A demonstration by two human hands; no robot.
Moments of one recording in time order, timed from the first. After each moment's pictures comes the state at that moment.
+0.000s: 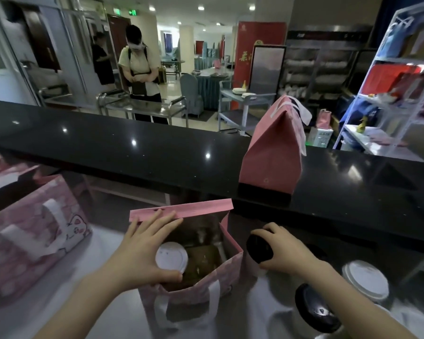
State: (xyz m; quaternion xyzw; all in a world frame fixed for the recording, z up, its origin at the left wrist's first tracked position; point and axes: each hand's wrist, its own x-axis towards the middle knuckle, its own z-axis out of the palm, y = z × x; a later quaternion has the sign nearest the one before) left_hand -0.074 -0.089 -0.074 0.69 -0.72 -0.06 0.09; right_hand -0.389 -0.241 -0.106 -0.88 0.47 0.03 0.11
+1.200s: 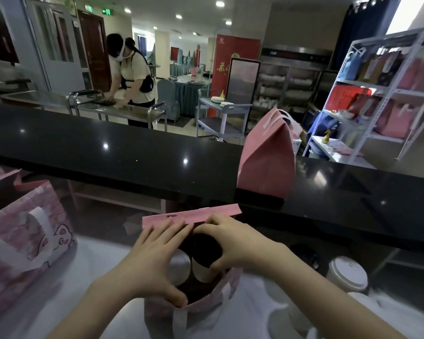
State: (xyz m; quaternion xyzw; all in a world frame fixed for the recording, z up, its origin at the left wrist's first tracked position) left_hand -0.057 -0.091 -0.077 0.61 -0.78 -0.07 0.08; right_hand -0.263 -0.167 -0.019 -0.94 0.34 0.02 0.08
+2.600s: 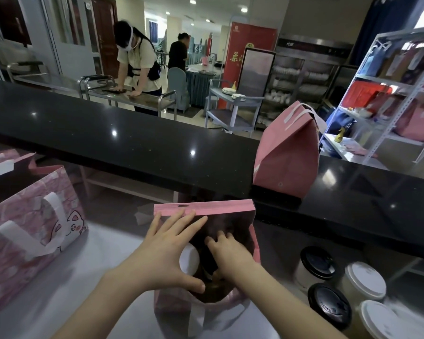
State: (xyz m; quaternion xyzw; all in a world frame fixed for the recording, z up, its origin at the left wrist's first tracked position) left_hand -0.049 -0.092 -0.079 0.62 -0.77 -0.08 0.13; right_hand -0.221 -0.183 -0.111 -0.89 0.44 0.12 0.04
